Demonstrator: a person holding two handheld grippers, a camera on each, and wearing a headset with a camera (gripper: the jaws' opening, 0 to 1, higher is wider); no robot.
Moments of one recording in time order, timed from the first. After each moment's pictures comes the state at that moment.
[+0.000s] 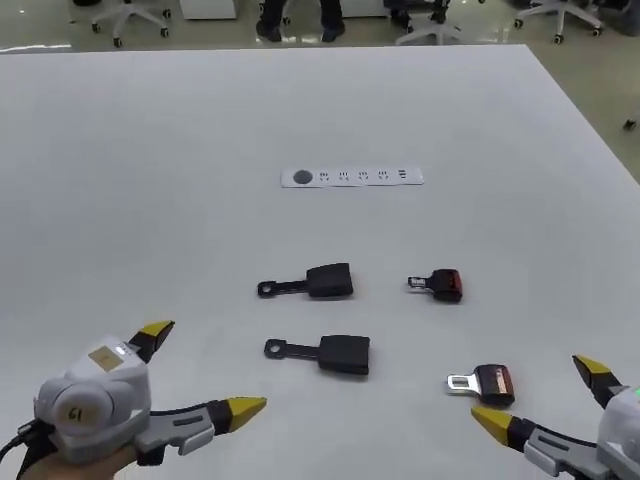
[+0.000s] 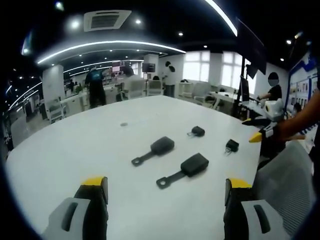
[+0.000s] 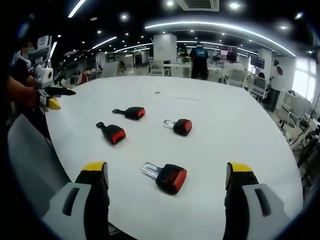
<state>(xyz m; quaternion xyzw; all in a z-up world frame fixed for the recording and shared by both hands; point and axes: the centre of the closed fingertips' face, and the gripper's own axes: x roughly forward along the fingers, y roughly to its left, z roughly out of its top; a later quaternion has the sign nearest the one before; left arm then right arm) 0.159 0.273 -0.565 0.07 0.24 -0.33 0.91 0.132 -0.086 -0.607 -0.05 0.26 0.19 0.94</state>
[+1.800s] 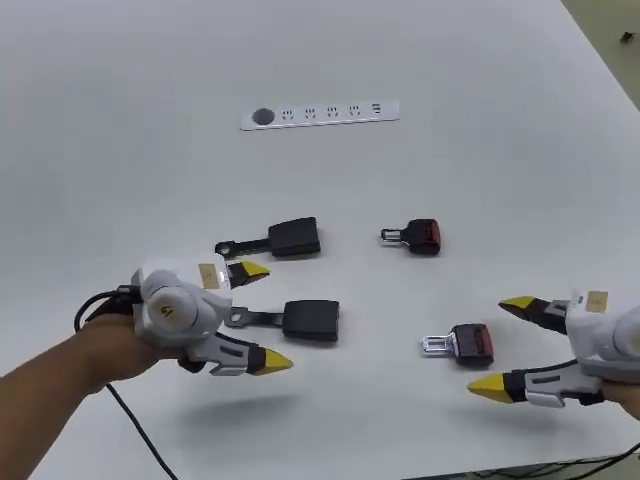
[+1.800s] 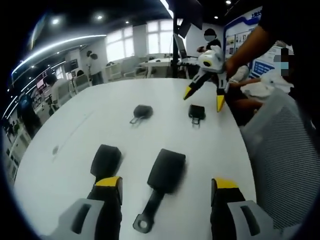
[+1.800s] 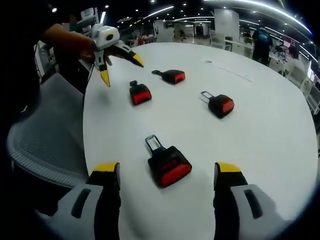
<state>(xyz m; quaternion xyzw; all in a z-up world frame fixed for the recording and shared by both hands) 0.192 0.151 -0.635 0.23 0.28 -0.58 0.73 0.147 -0.079 -0.663 -0.13 0.36 0.44 0.81</state>
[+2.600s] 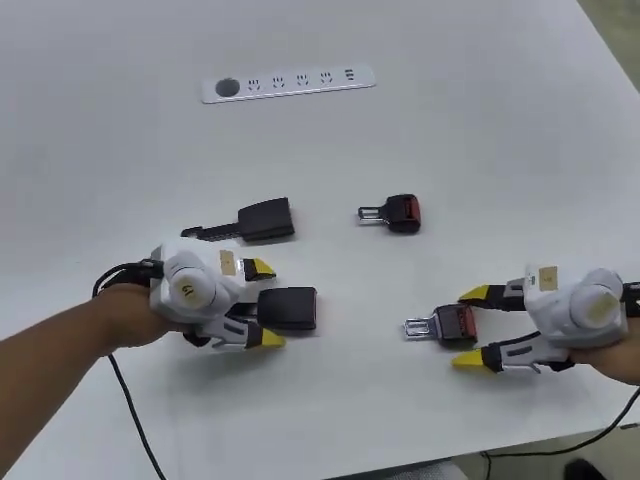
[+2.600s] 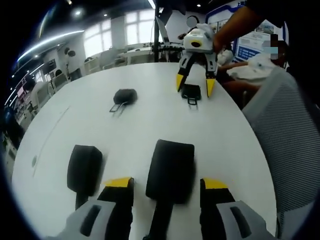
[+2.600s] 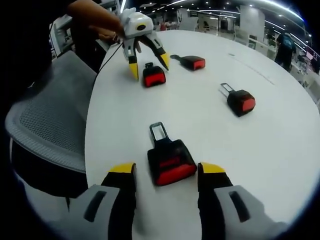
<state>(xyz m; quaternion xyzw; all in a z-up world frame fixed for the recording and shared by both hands) 0.199 0.129 -0.689 0.29 0.30 -0.63 0.66 0.140 -0.072 -0.678 -0.19 0.38 0.51 0.75</state>
